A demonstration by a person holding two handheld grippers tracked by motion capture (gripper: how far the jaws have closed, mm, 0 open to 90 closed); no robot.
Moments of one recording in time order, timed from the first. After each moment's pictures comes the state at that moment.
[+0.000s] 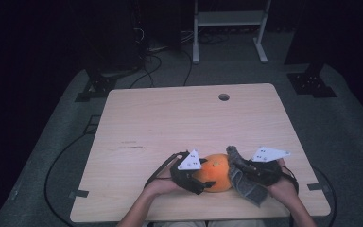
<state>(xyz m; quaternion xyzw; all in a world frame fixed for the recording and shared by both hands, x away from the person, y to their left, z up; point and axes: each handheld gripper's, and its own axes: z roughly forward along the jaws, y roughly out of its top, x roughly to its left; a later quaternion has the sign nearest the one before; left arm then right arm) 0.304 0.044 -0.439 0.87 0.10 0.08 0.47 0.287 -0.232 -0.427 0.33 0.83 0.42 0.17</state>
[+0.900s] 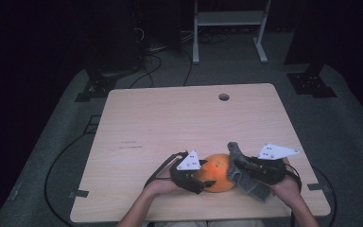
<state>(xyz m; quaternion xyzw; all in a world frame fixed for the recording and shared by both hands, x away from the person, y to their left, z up) 0.303 0.044 -0.440 0.87 0.10 0.07 0.48 0.279 -0.234 -0.404 0.30 0.81 0.48 0.16</state>
